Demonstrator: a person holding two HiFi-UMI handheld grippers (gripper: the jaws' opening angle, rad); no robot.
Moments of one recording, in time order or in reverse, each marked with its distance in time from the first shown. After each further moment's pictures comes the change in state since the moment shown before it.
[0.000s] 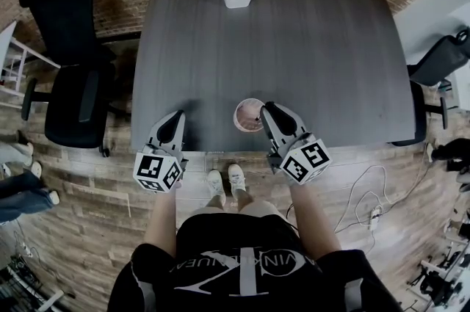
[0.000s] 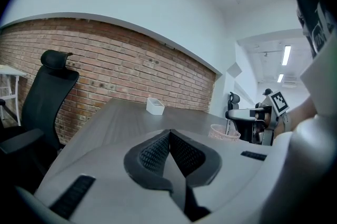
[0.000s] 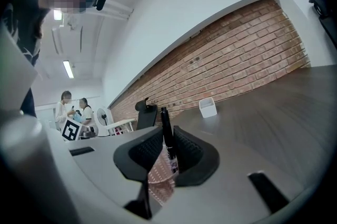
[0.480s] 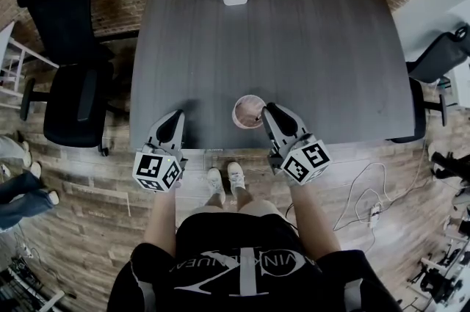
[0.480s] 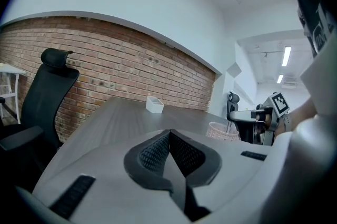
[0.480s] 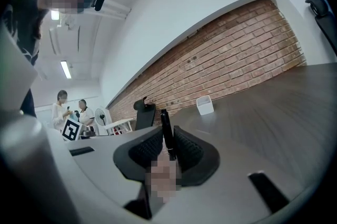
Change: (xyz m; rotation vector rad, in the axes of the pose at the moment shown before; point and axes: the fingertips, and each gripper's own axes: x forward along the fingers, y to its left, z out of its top) left arm -0.001 -0.003 -0.006 -0.008 0.009 -0.006; right arm -0.011 -0.004 -0.008 0.019 0.009 -0.024
